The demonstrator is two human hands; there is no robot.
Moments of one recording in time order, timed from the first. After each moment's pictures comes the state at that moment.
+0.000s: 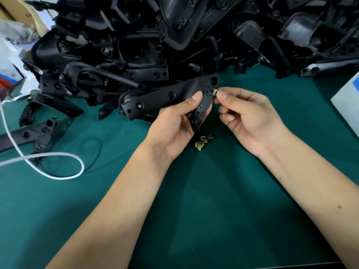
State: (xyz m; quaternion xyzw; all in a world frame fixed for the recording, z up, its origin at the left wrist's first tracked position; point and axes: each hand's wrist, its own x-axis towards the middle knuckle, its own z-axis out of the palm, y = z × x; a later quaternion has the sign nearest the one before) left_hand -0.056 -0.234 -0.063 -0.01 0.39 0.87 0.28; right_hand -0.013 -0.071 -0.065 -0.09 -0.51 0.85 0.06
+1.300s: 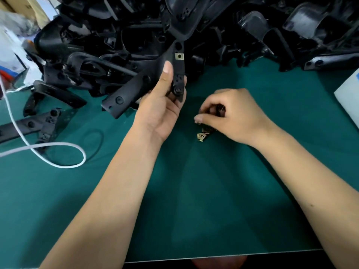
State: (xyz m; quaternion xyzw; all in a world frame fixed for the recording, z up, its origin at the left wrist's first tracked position) left_hand -0.072 -0.251 -0.053 -0.05 0.37 0.91 0.16; right_hand -0.014 -0.081 -0.066 0.07 -0.94 0.34 0.08
